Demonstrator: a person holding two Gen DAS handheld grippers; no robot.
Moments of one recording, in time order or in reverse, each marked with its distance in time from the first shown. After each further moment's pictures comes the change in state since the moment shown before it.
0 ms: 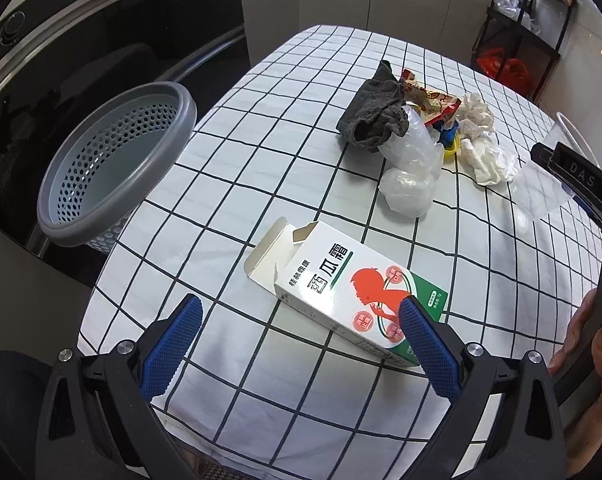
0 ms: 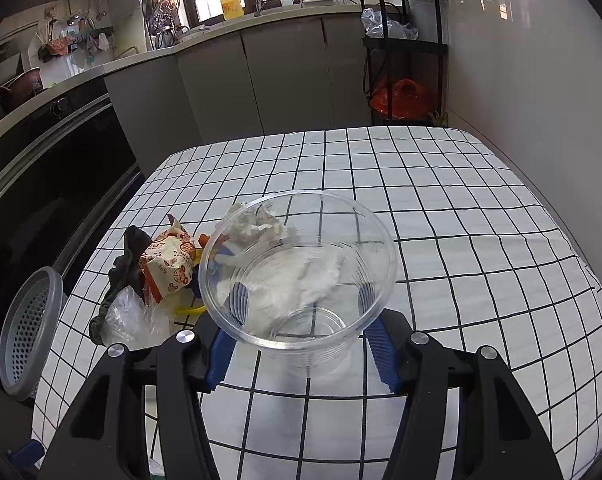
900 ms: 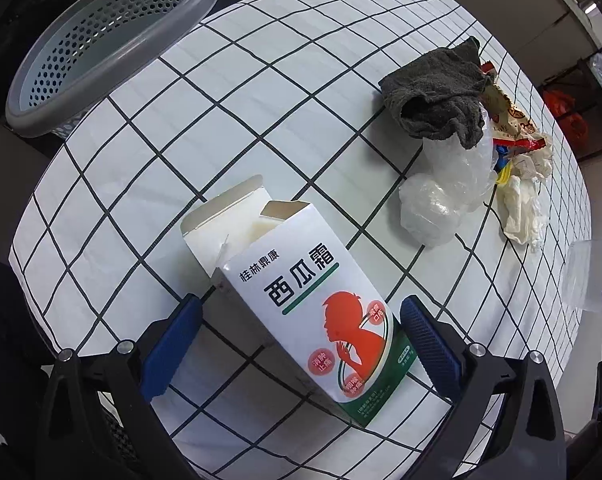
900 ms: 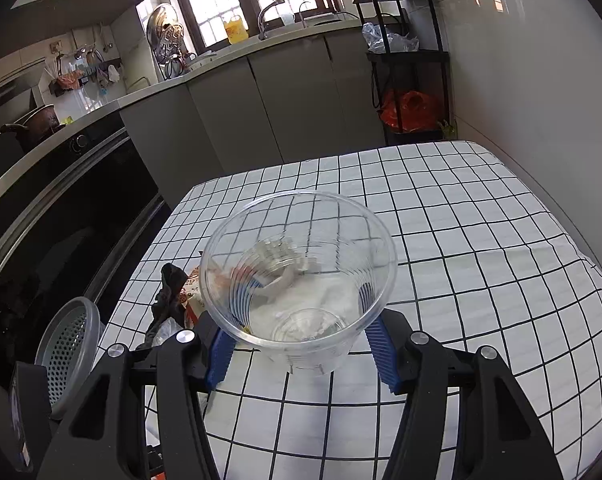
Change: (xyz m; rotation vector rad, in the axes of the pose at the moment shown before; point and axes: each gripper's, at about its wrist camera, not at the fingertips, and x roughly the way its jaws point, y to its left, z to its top) left arm 0.058 -0.006 0.027 -0.362 0.293 -0.061; right arm -0.028 -0.007 0.016 0.060 -0.057 0.094
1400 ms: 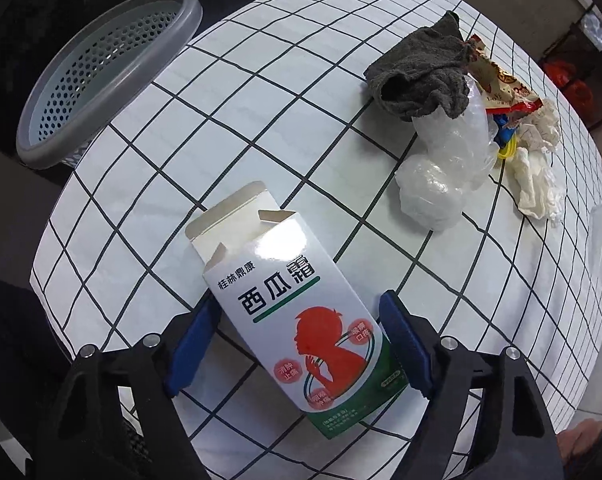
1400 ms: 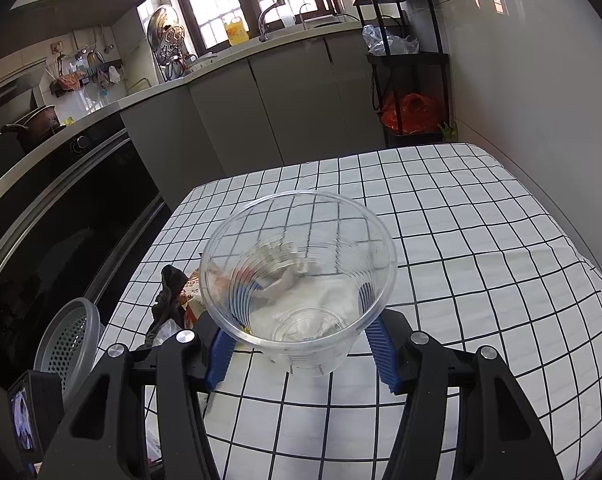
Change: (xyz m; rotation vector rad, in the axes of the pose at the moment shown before) left arm 0.005 -0.029 0.001 0.112 -0.050 0.104; right arm -0.001 0.000 0.001 -0.002 -0.006 -0.002
